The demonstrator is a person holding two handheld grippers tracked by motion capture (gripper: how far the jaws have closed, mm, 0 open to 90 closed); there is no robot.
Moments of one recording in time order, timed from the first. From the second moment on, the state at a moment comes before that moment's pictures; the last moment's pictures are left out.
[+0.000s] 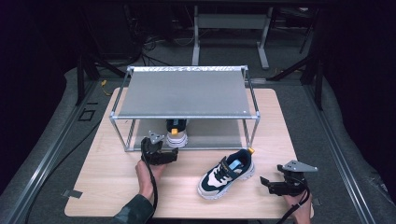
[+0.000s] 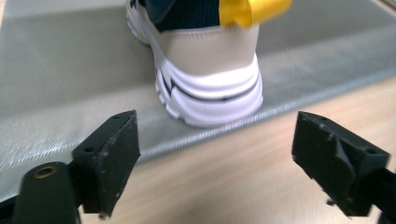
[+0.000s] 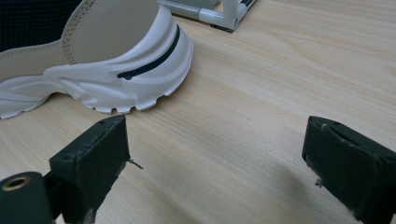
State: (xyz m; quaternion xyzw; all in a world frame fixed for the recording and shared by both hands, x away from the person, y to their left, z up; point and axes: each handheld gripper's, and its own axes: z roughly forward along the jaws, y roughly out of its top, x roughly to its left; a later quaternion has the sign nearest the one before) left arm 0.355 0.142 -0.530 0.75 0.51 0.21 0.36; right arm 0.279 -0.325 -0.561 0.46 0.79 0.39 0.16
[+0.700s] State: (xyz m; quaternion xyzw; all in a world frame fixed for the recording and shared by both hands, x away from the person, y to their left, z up) left arm 0.316 0.199 -0.533 0.79 0.49 0.20 0.31; right arm 0.279 -0.324 -0.562 0.46 0.79 0.39 0.16
